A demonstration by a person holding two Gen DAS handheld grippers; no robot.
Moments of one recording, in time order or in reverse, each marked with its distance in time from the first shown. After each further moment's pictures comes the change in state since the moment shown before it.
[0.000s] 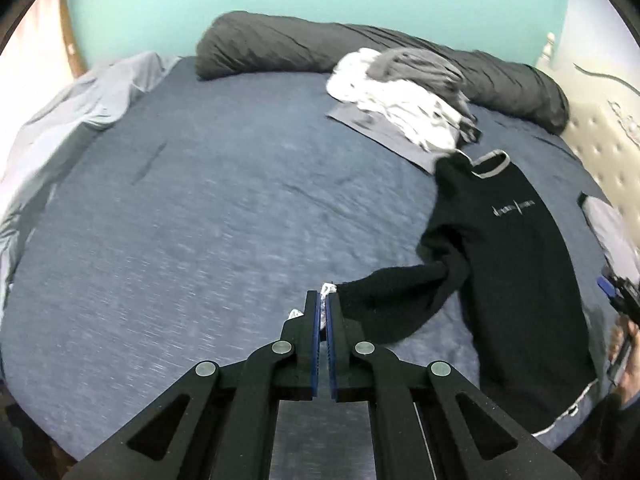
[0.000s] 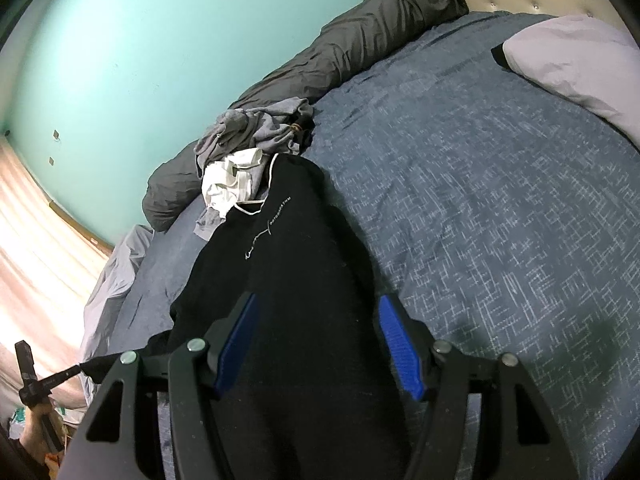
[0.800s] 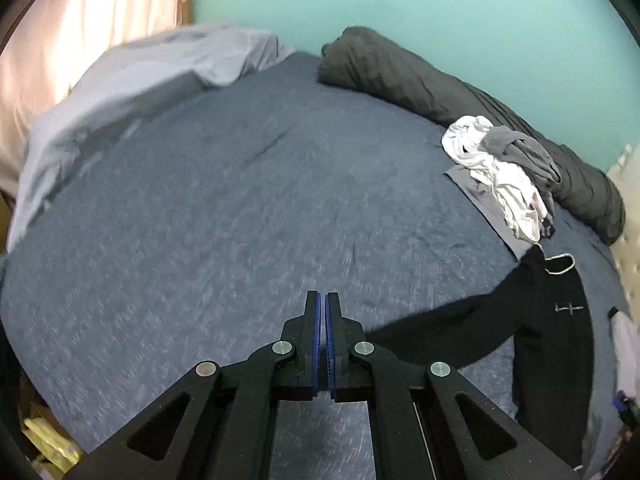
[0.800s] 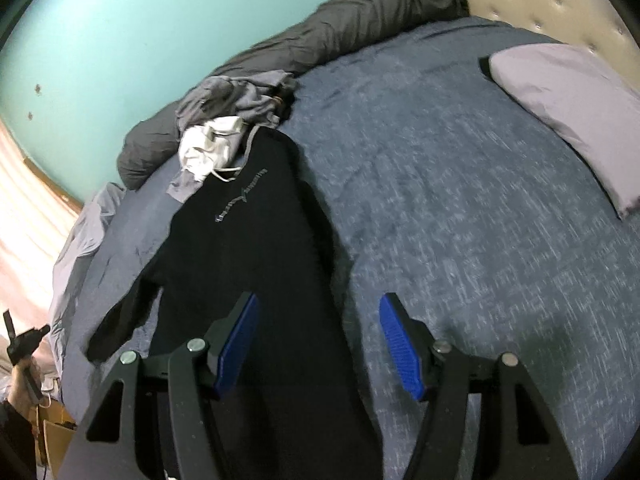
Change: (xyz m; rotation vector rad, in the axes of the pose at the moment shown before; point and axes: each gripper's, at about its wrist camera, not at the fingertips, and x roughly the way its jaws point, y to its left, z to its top) left arm 0.005 0.161 -0.013 -0.357 -0.071 0.063; right arm -0.032 0.002 0.001 -0.091 0.129 -0.162
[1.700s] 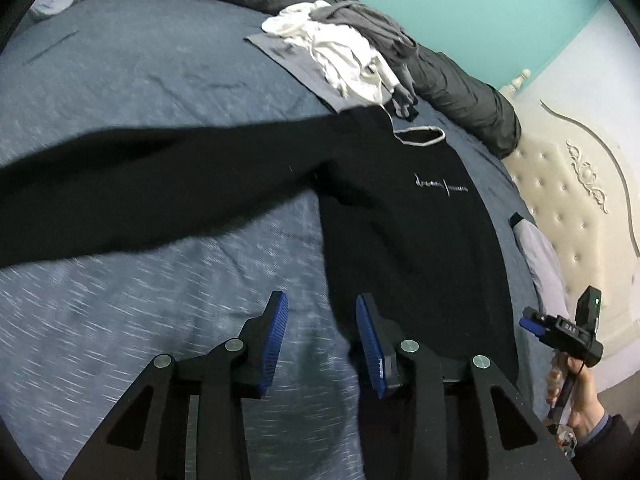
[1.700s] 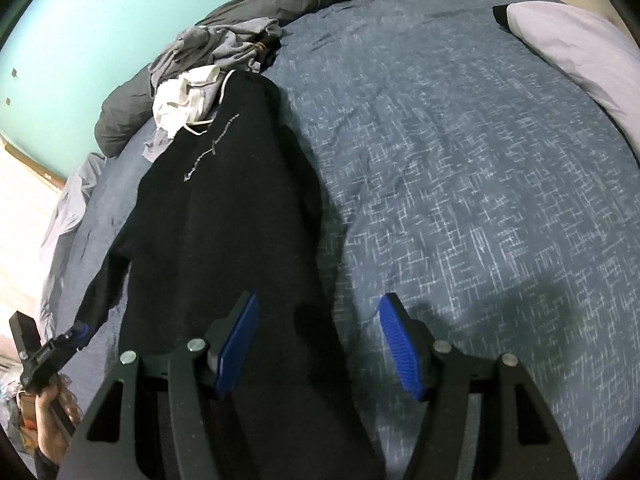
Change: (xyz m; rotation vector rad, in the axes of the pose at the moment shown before) left arm 0.098 -0.238 -0.156 0.131 0.222 -0.440; right arm 0.070 -0.005 -0.001 -0.001 0.158 -0.037
